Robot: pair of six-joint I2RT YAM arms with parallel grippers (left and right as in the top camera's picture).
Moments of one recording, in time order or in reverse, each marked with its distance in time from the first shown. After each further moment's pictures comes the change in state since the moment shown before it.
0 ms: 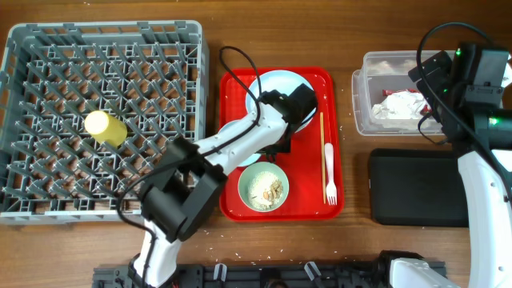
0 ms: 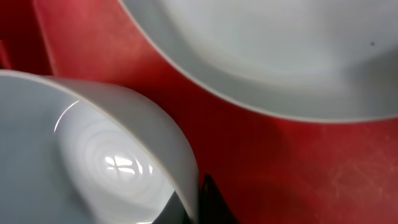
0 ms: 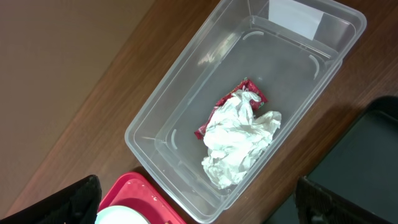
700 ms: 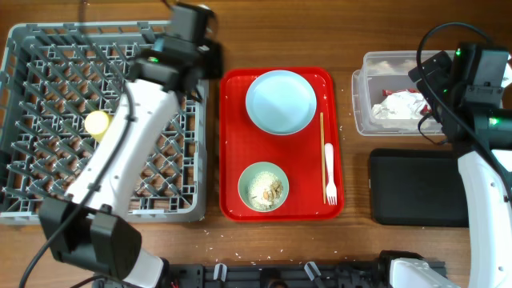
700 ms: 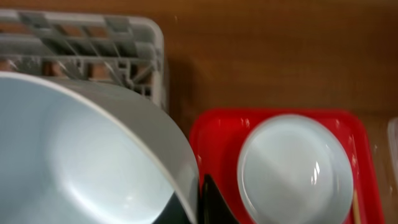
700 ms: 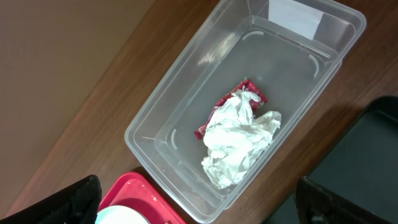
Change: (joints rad) left arm 0.461 -0.386 0.032 0.287 0.117 0.395; right arm 0.000 0.000 0.000 0.000 0.000 0.000
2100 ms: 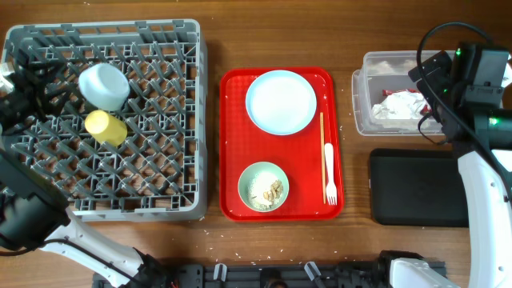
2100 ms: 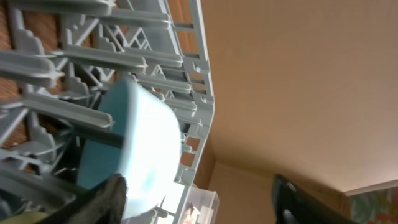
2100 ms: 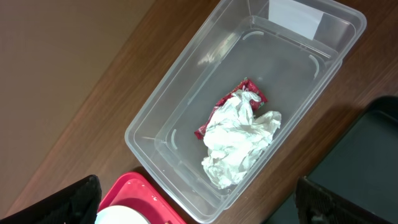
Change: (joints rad) left arm 1.059 0.382 0.009 0.080 1.284 -0.194; right arm 0.000 0.000 0.000 0.000 0.000 0.000
